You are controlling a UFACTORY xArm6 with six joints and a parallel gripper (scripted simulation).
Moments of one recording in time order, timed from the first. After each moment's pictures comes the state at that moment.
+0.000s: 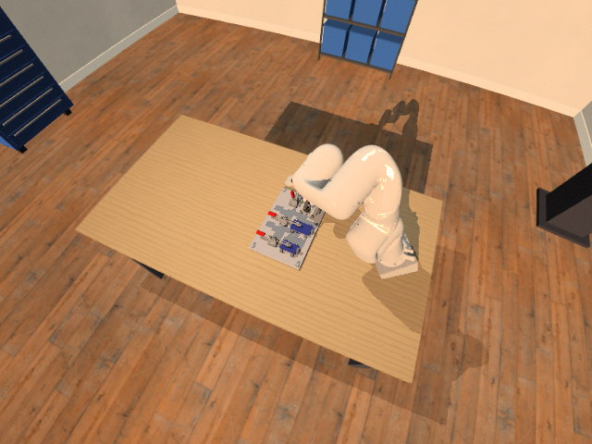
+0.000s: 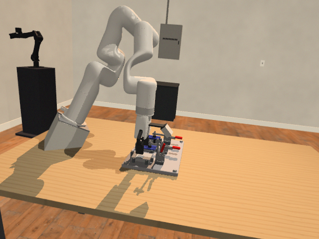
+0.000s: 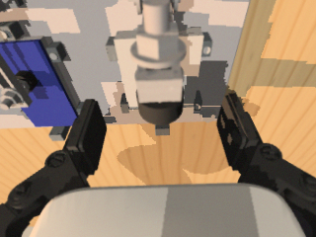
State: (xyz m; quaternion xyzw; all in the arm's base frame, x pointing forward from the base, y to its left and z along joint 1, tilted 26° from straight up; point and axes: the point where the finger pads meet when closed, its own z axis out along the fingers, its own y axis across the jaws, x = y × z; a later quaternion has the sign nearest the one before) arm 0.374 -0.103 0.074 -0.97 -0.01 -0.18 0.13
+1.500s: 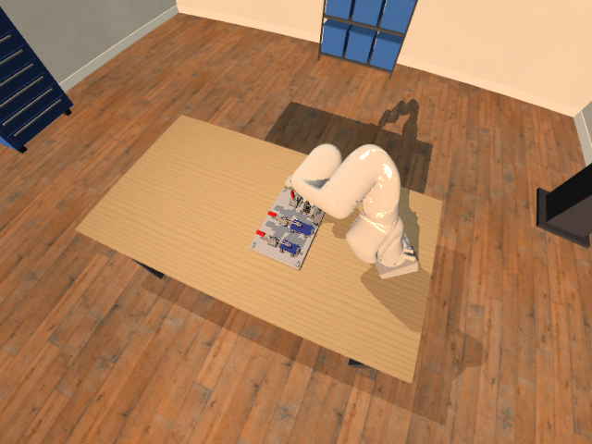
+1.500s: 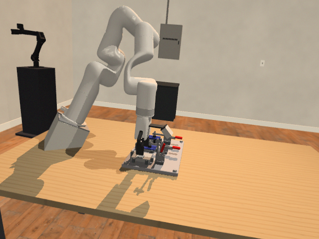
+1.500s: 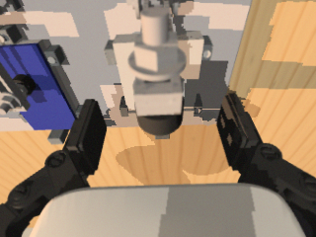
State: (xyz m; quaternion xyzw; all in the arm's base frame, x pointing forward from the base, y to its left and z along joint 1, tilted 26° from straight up) arm 0.376 -0.102 0.071 -0.97 -0.01 -0.18 0.13
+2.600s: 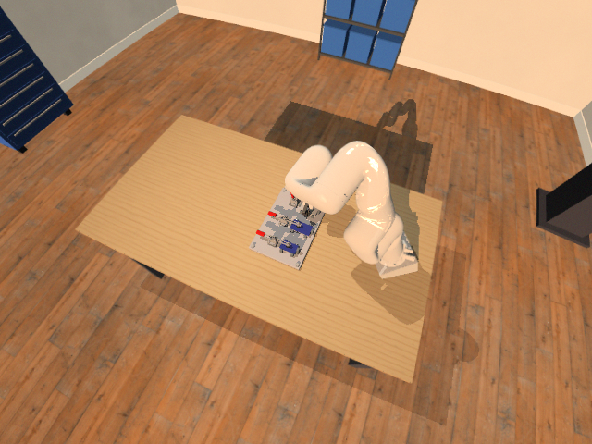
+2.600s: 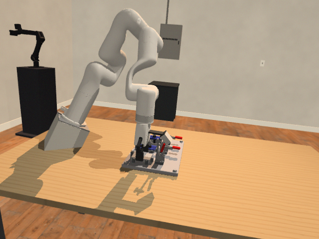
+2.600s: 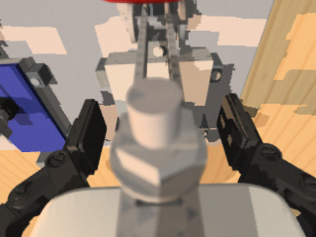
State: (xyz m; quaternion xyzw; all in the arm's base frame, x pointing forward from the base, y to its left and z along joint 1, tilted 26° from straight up) arm 0.386 -0.095 0.047 -0.97 -0.01 -0.18 0.13
